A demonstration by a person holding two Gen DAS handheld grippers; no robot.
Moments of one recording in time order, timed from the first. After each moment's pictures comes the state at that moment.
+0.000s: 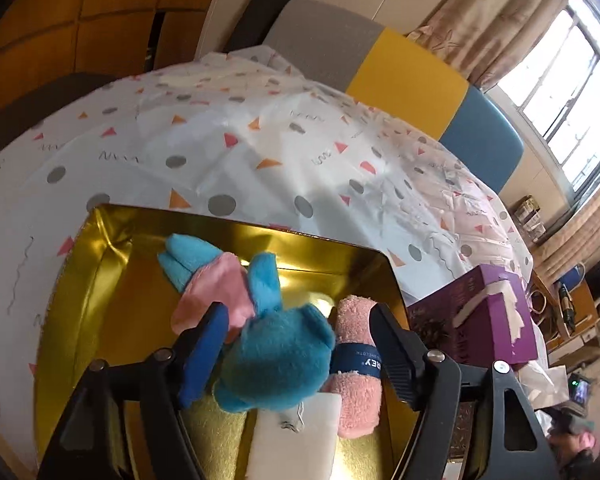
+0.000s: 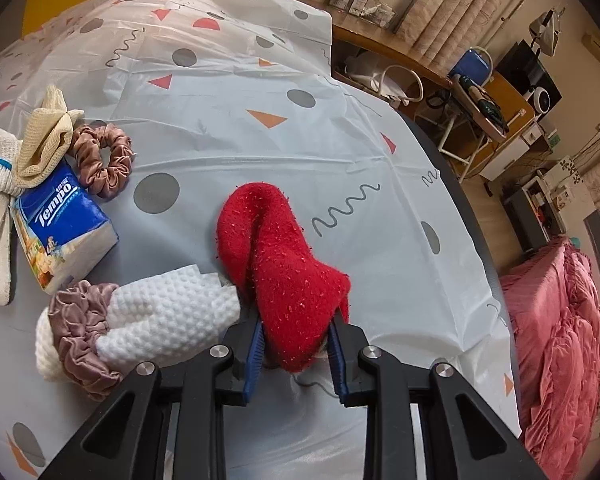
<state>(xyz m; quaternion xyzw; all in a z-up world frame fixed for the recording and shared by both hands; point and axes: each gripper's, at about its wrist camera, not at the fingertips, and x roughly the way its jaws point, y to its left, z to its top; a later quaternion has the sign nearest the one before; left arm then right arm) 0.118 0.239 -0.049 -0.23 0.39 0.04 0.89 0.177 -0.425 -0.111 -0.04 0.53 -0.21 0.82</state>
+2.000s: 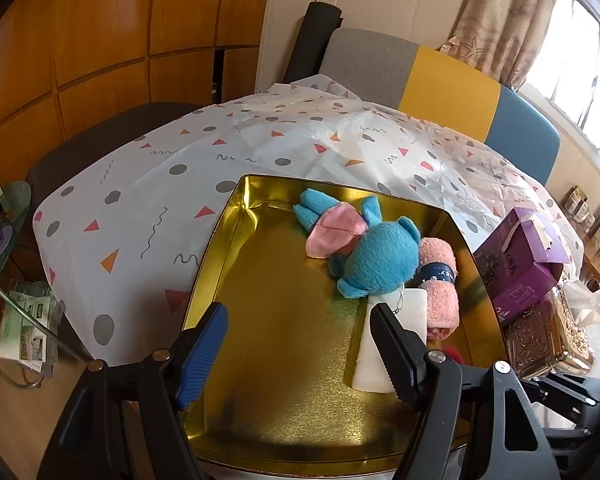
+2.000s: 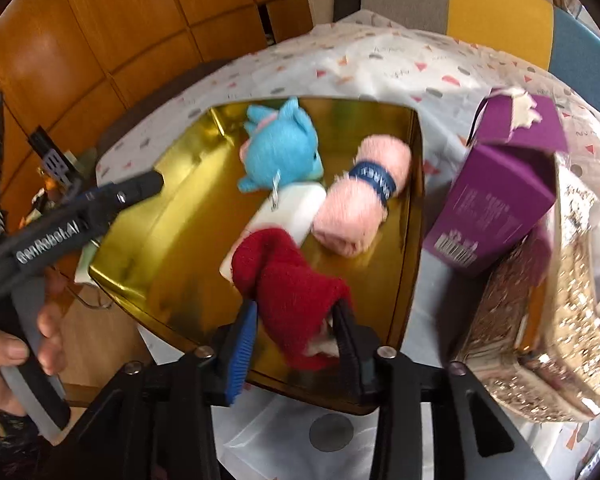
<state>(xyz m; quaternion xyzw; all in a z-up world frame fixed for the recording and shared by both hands) -0.008 0.245 -0.048 -0.15 0.37 0.16 0.90 0.057 0.056 -0.075 -0.12 0.49 0.34 0.80</state>
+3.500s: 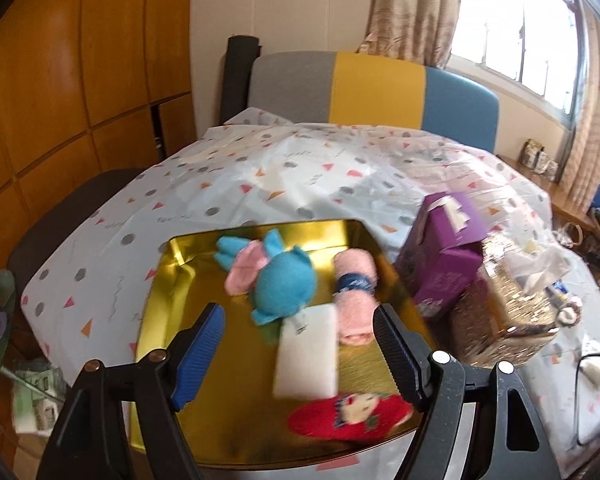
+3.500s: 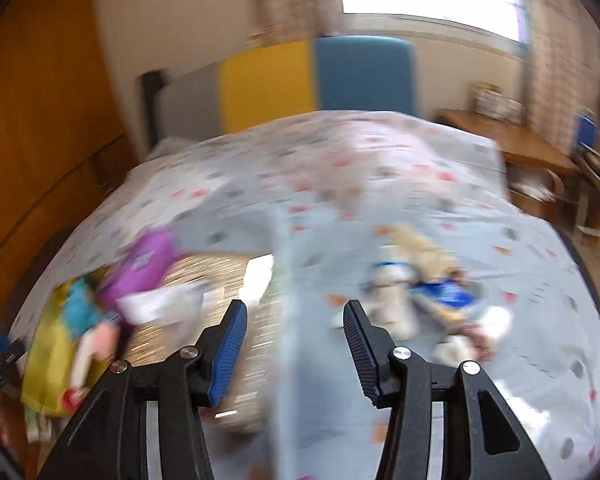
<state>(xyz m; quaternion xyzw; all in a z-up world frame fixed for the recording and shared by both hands) 0.000 0.167 0.000 -0.06 0.34 0.08 0.94 0.107 -0.235 0.010 0.06 0.35 0.04 0.93</state>
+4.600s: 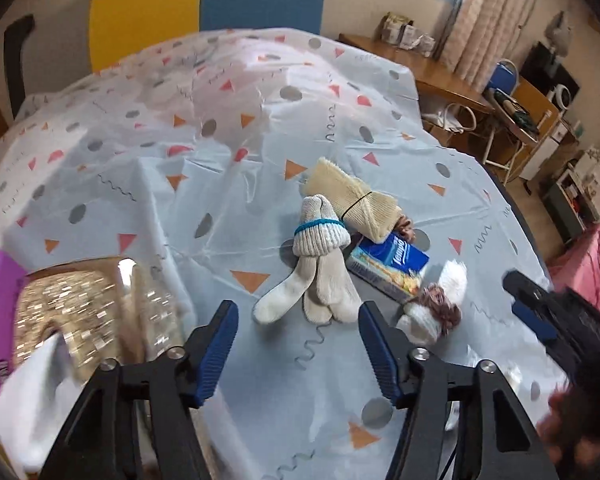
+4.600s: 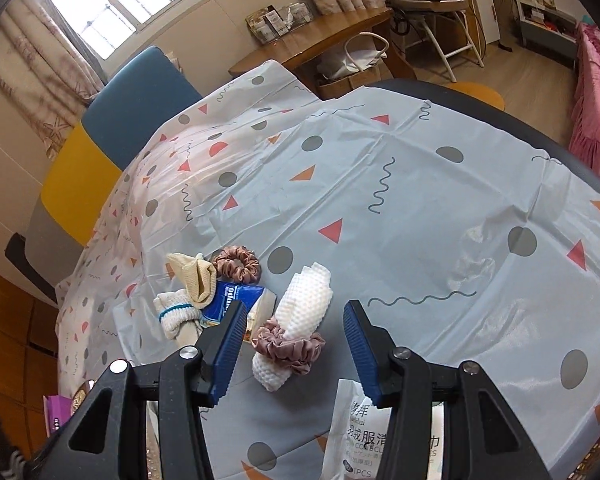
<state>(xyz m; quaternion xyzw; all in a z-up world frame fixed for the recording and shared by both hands) 0.195 -0.187 -0.041 0.01 0.50 -0.15 0.85 0.111 -0.425 -0.055 0.34 0.38 -0.14 0.85</state>
